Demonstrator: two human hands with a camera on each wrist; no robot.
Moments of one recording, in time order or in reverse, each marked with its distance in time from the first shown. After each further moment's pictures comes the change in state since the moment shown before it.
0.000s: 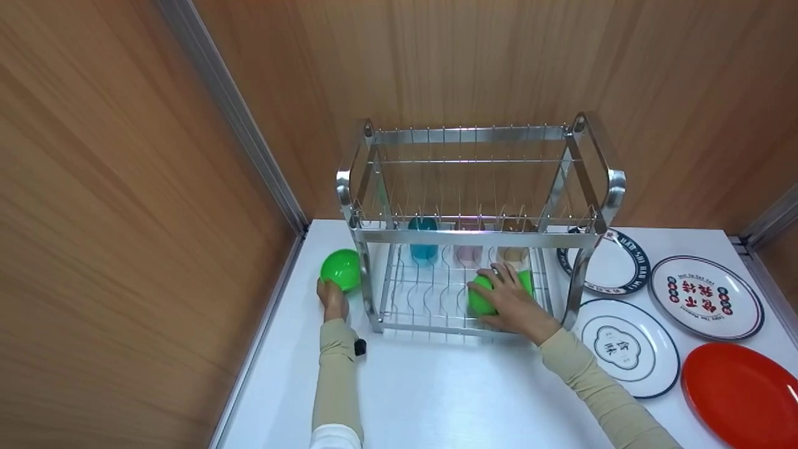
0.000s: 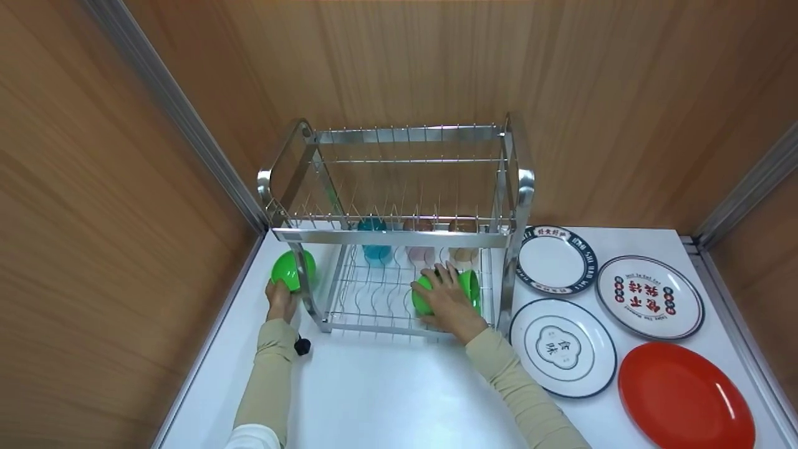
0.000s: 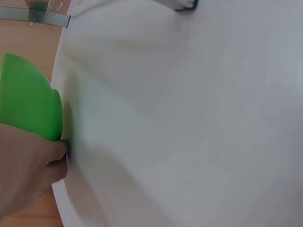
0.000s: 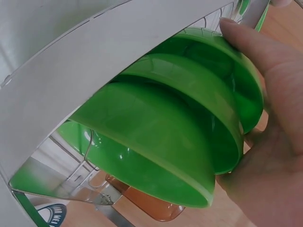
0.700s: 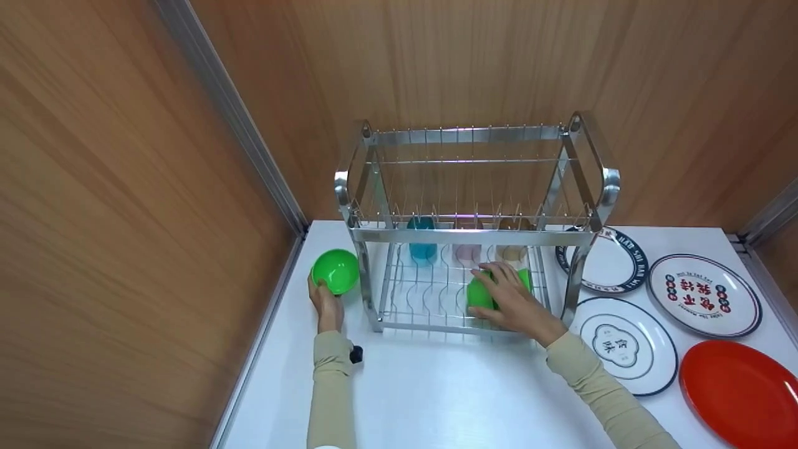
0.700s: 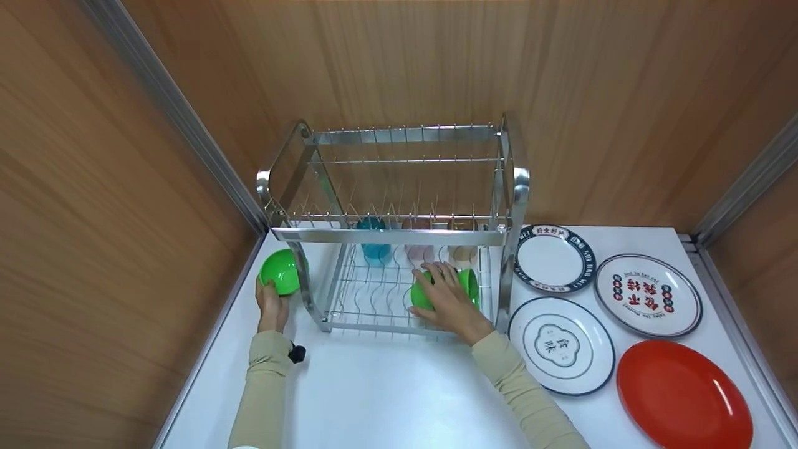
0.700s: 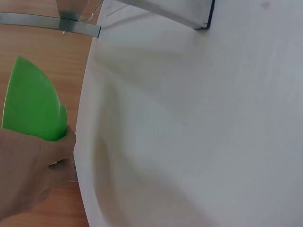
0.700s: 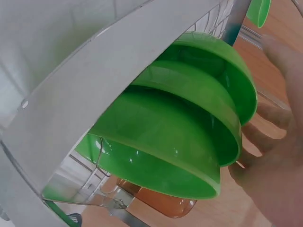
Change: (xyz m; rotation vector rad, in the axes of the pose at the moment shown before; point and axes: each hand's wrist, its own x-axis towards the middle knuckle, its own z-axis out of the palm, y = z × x) left_hand -0.095 0.098 0.020 -0.207 -0.058 -0.043; right_hand -0.006 -0.002 -0.007 0.166 0.087 0.038
